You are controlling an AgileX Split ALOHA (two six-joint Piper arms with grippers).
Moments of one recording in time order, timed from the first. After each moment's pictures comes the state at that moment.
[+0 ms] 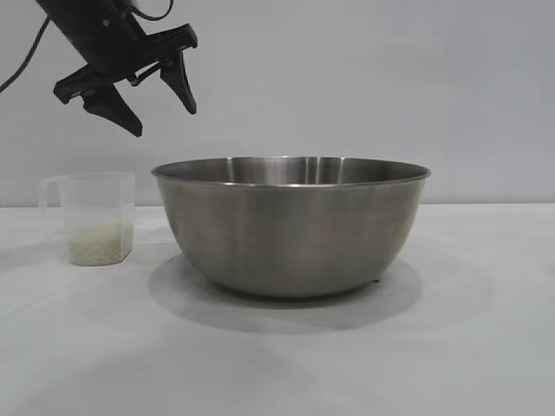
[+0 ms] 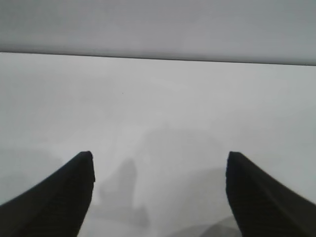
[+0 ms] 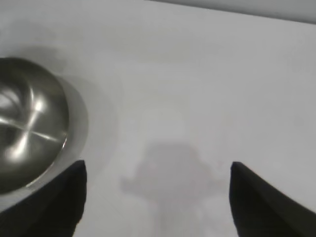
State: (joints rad) left arm -0.21 2.03 -1.50 -0.67 0.34 0.31; right arm 0.01 1.00 -1.09 0.18 1.26 -0.25
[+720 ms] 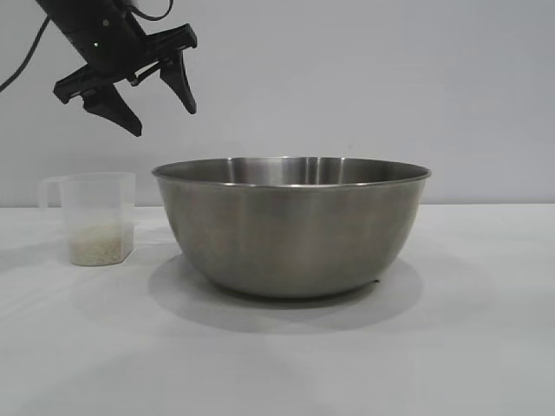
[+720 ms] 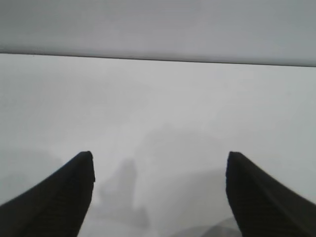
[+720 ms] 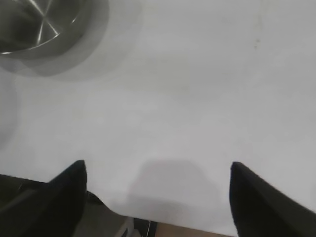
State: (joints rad) left arm -0.21 2.03 -1.50 -0.67 0.33 0.31; right arm 0.01 0.23 -0.53 0.22 1.17 -0.25
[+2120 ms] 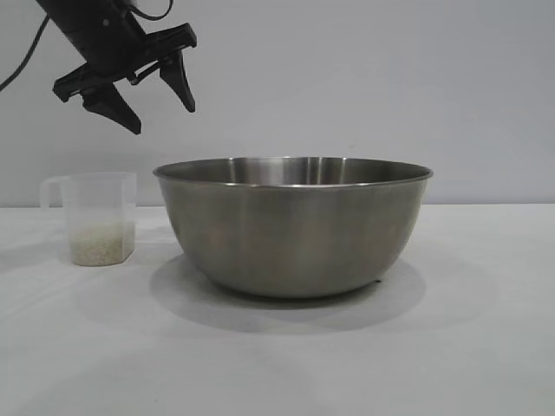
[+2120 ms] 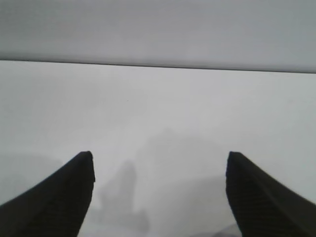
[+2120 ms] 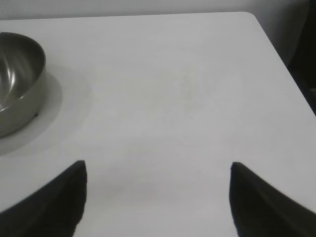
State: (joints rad) left arm -0.21 2.03 -1.50 -0.67 0.31 0.31; right arm -0.06 -0.02 -0.49 0.05 1.15 -0.04
